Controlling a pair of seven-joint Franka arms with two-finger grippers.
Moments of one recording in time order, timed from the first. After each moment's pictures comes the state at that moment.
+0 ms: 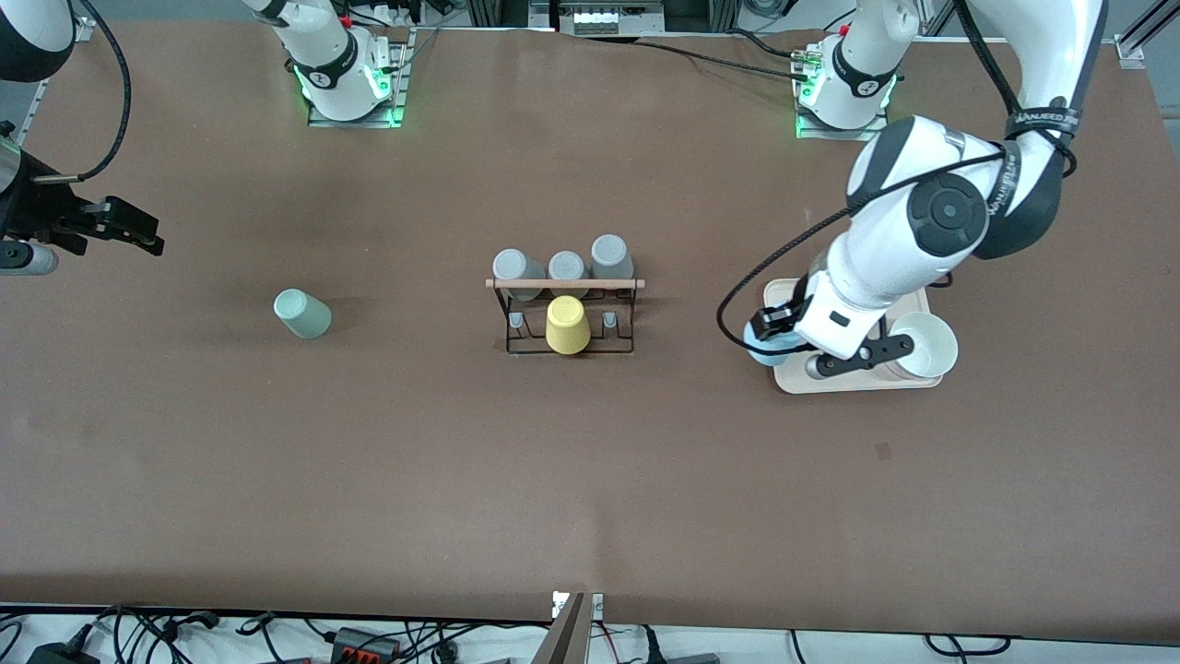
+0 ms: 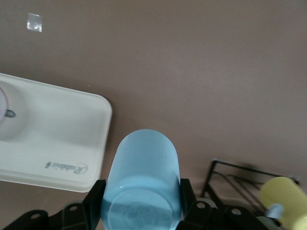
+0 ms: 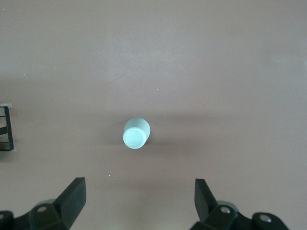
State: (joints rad) left arm -0.13 0.35 -0.28 -1.62 -0.05 1.97 -0.72; right arm -0.02 0.01 -0.03 -1.72 -0.02 1.70 -0.06
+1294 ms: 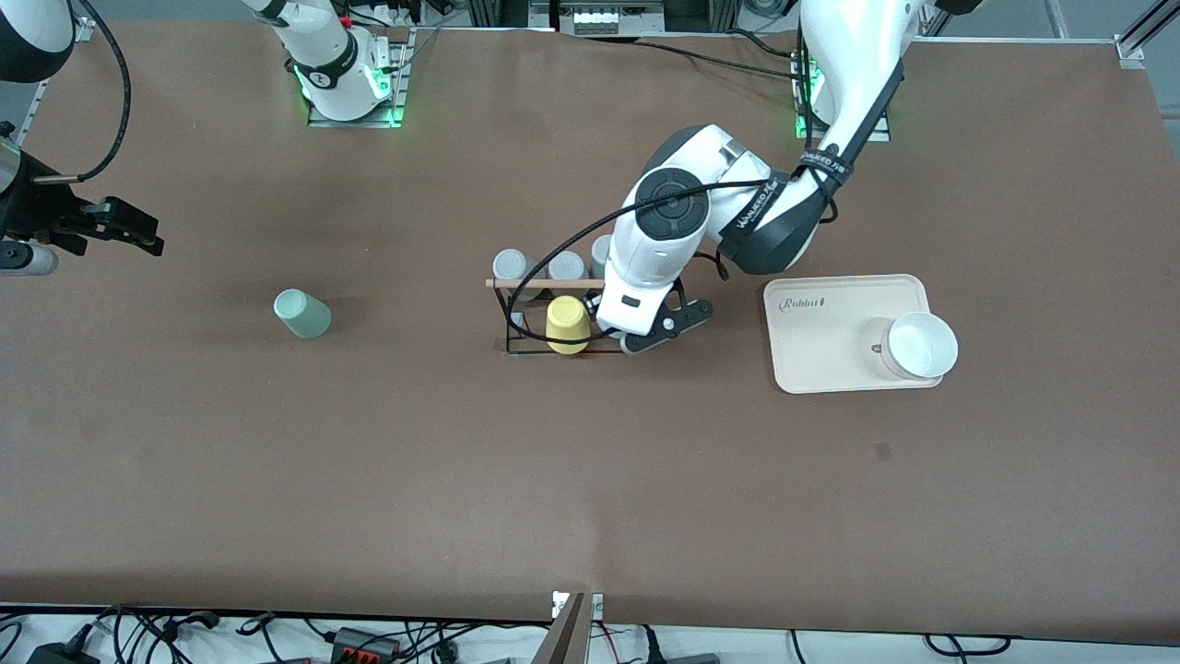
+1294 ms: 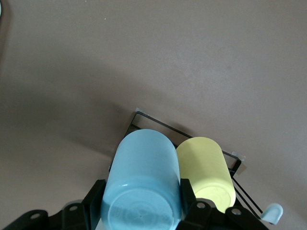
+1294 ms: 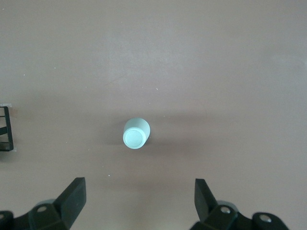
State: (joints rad) left arm -0.46 0.64 -0.27 -1.34 0.02 1.95 -1.19; right arm -0.02 0.01 -0.03 -1.72 -0.02 1.70 -0.06
